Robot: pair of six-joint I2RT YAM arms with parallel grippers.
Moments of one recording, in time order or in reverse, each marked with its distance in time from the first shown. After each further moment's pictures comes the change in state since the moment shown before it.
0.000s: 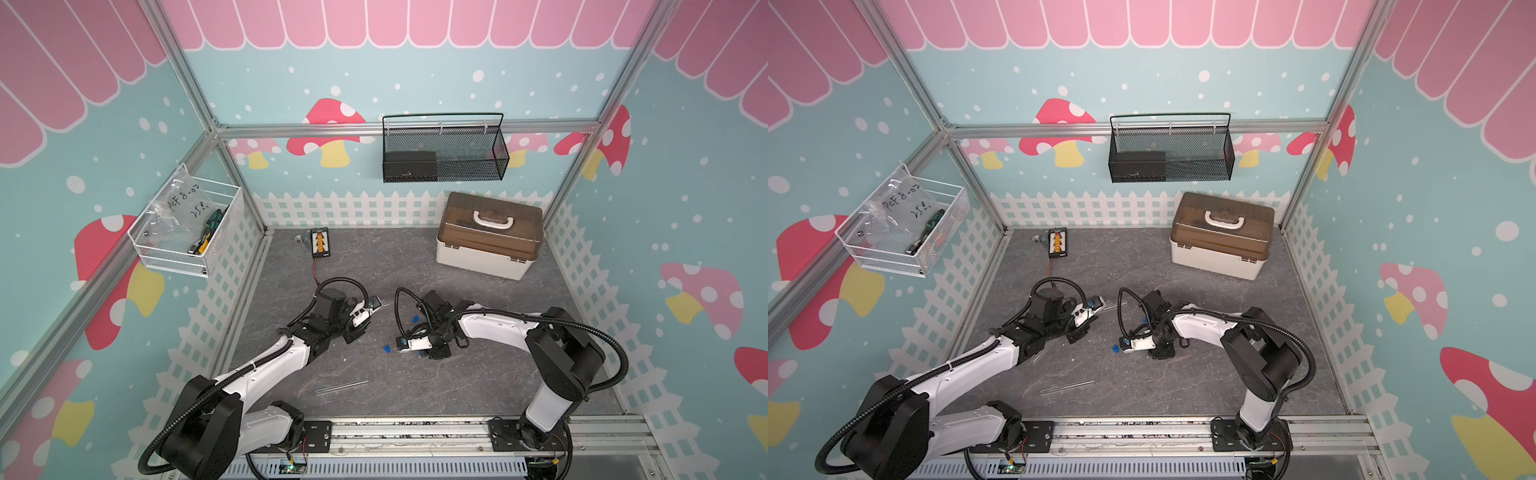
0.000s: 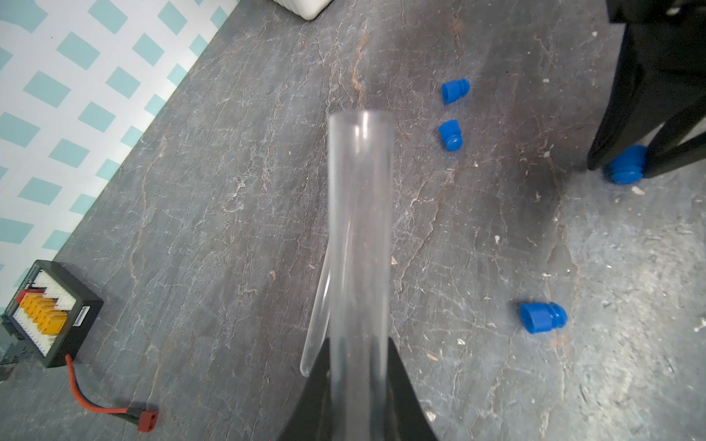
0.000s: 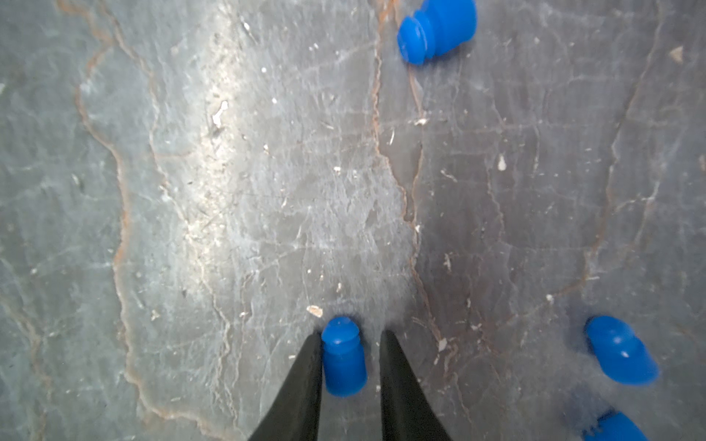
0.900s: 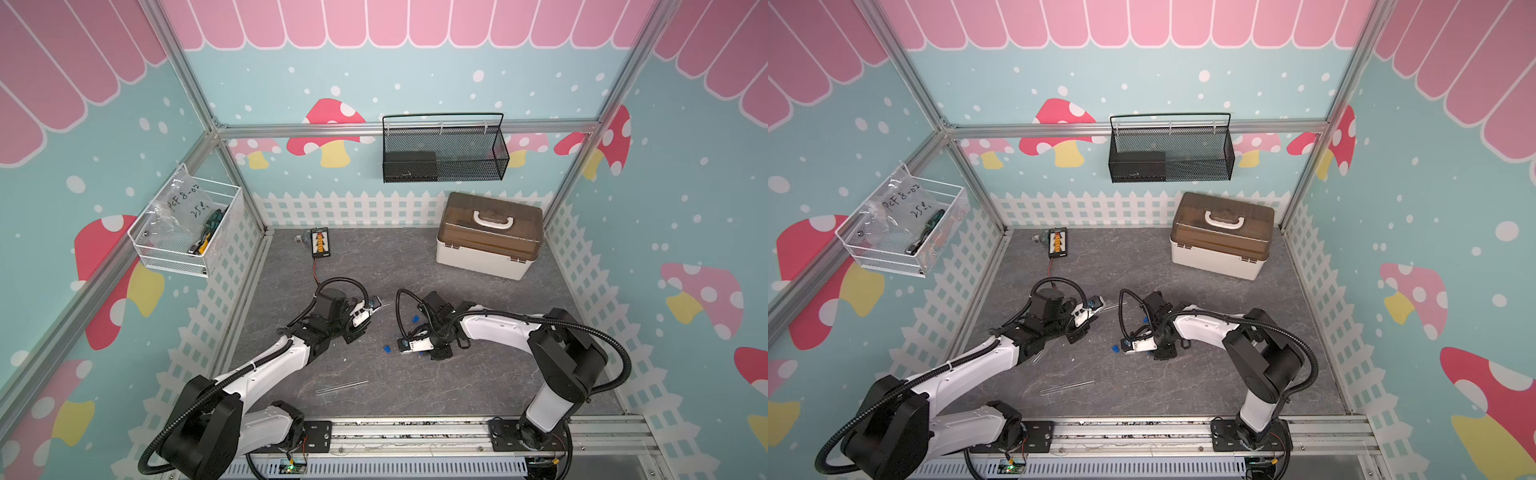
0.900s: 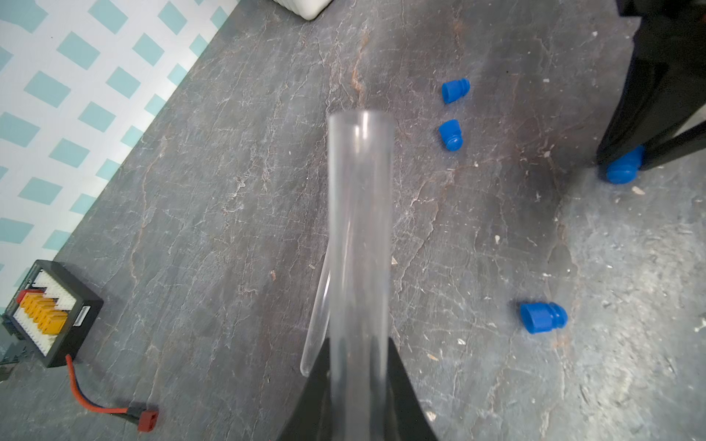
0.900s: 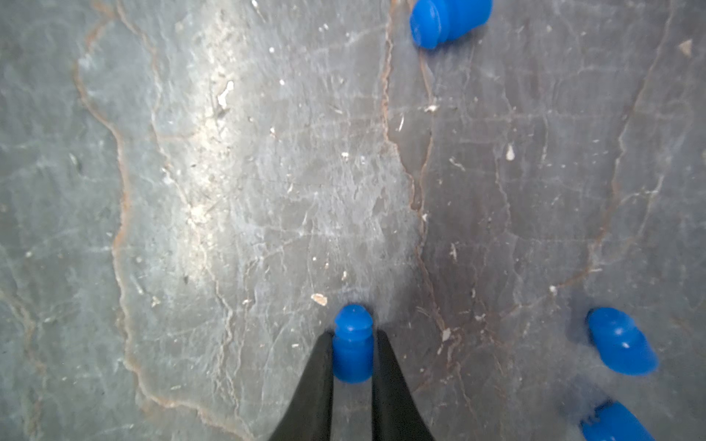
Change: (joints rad) left arm 0.000 0.000 0.000 0.000 0.000 0.000; right arm 0.000 -0.014 -0.016 0.002 0.015 -0.022
